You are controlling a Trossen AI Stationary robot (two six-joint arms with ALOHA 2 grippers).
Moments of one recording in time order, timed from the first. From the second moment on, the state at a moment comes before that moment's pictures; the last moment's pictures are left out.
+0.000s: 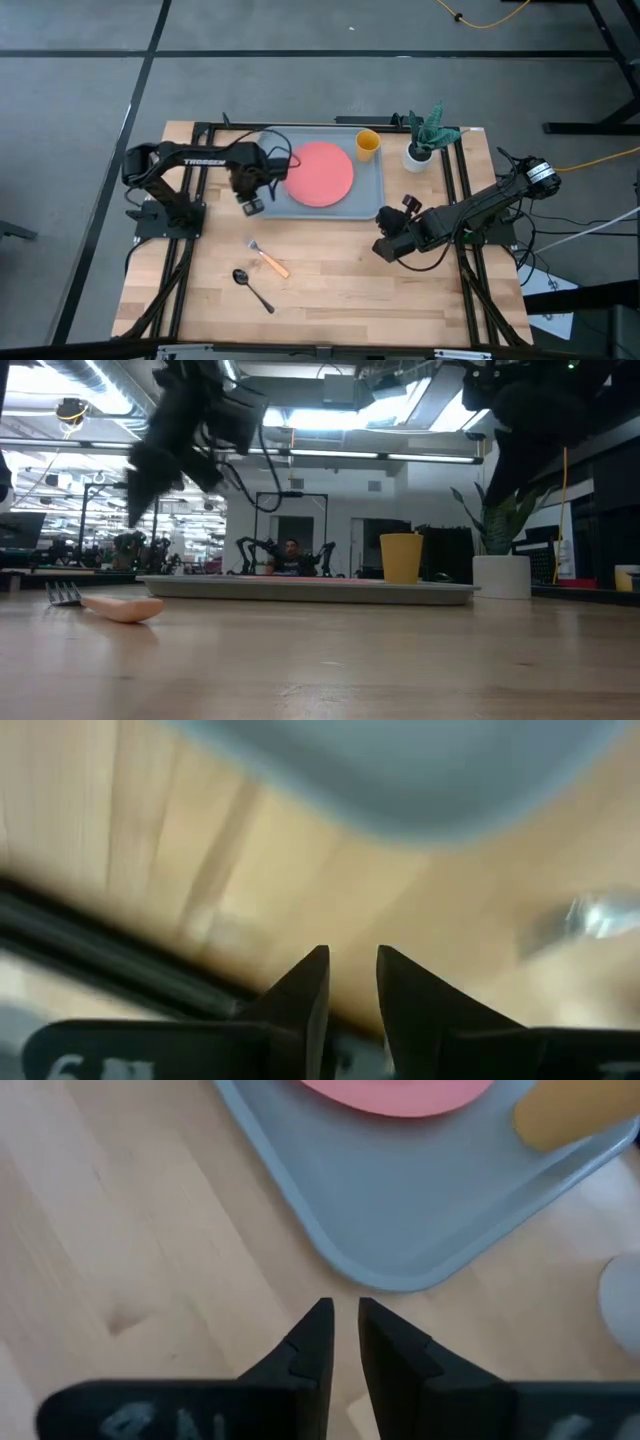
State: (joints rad) left arm 0.27 1.57 1.11 -1.34 -0.06 -0.26; right arm 0.42 1.45 0.99 -0.91 0.57 0.90
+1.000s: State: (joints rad) left arm -0.22 0.71 0.49 -0.62 -0.15 -0.56; right arm 0.43 1.17 0.67 -0.63 0.76 0.63
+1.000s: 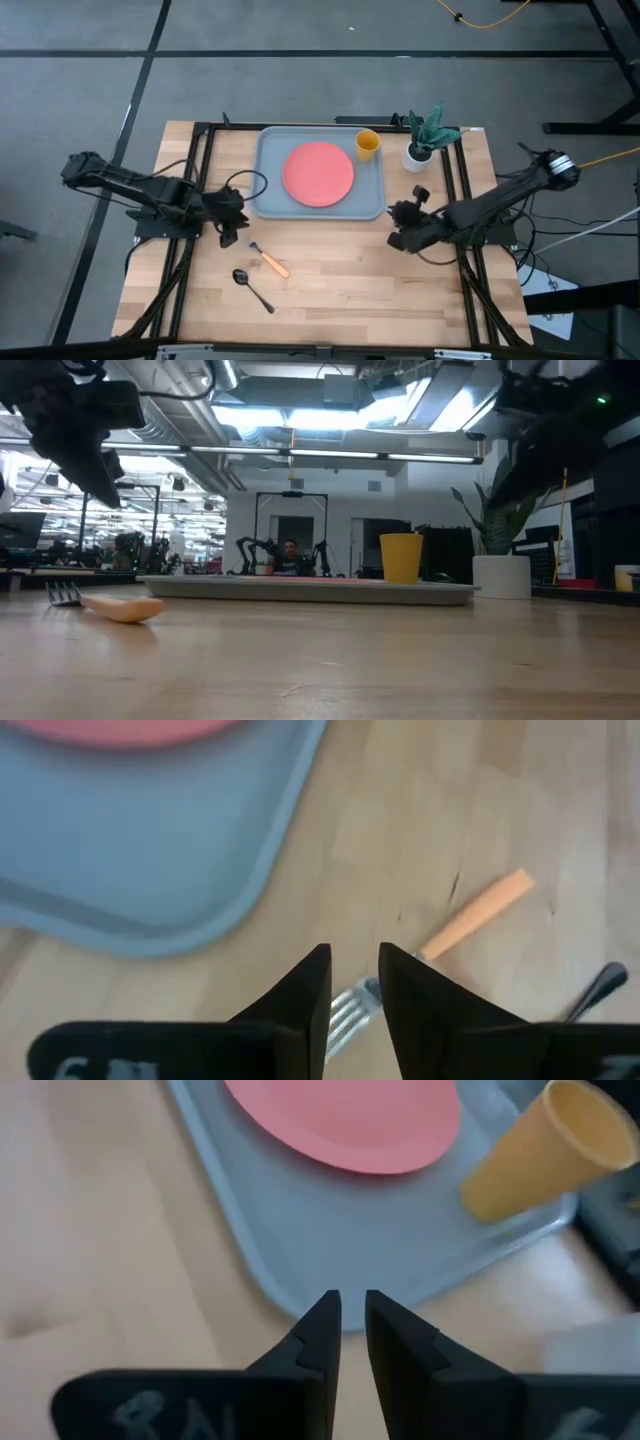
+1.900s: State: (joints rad) left arm -0.22 0.69 0.48 -0.39 -0.27 -0.42; right arm 0.35 0.25 0.03 0.02 0.38 0.02
